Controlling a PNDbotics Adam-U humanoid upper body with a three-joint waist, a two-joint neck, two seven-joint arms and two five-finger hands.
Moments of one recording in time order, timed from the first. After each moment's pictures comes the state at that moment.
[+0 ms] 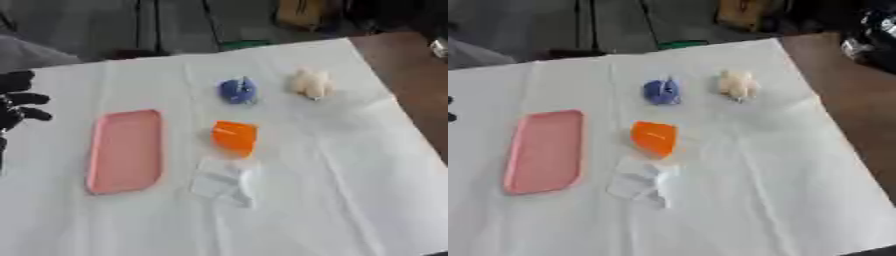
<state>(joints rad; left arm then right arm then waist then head) -0.19 0.25 0.07 -1.92 0.06 -0.12 -0.19 -0.63 -0.82 -0.07 -1.04 0.26 -0.37 0.27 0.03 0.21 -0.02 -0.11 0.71</state>
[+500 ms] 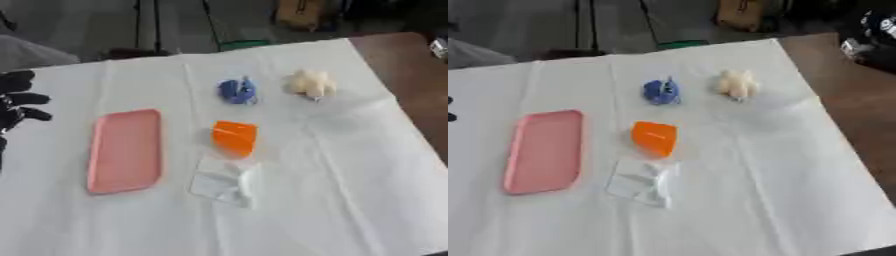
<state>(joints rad) -0.19 0.25 0.07 -1.92 0.06 -0.12 -0.19 -0.63 -0.82 -0.07 -1.04 0.26 -0.37 0.27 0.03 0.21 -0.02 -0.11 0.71</state>
